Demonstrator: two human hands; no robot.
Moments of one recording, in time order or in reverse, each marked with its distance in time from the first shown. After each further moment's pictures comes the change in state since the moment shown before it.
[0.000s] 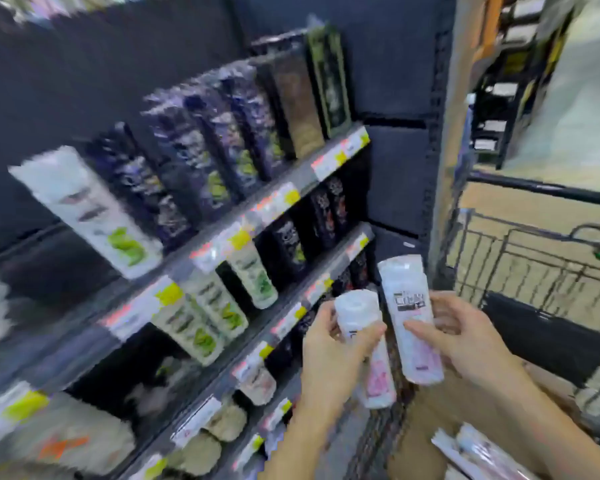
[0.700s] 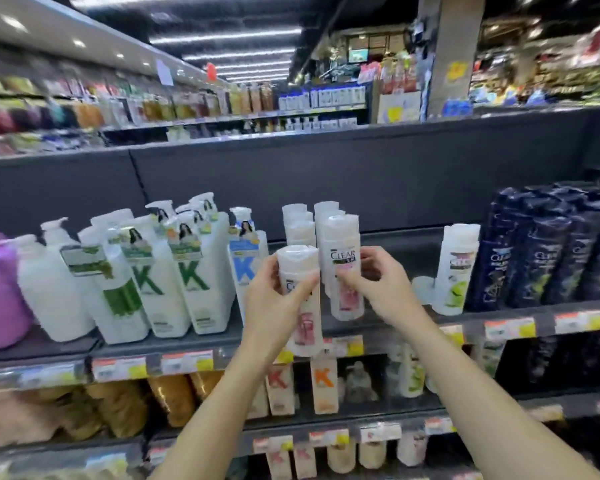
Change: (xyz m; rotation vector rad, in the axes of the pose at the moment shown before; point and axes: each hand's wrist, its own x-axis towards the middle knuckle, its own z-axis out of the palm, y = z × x) left_hand -0.171 0.172 -0.373 0.249 0.901 0.319; right_hand -0.070 -0.294 0.376 0.056 -0.681 -0.574
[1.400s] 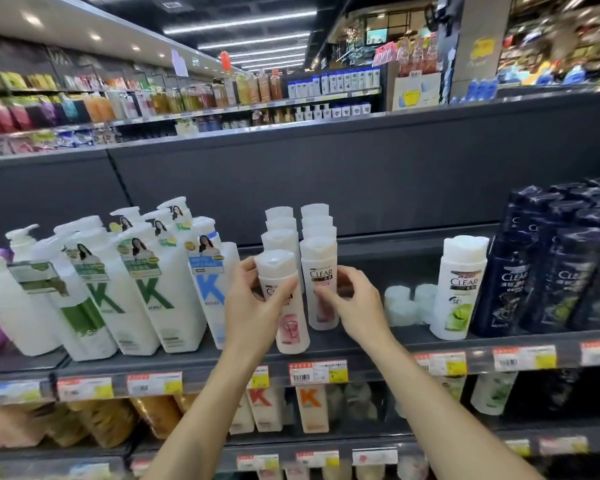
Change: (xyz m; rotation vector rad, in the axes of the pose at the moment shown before) left_hand 0.041 -0.023 0.038 0.088 0.112 -0.029; right_hand 0.050 0.066 0.019 -0.003 -0.012 0.083
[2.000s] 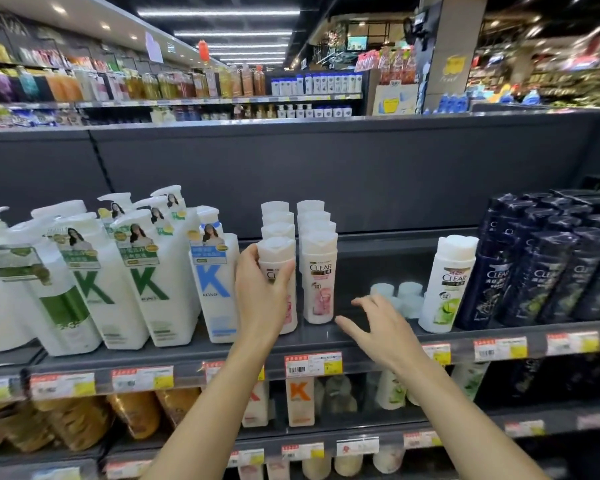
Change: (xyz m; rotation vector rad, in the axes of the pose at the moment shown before) left_hand 0.019 -0.018 0.016 0.075 0.118 0.015; right_hand -0.035 0.027 -0.035 -0.785 -0.138 0.026
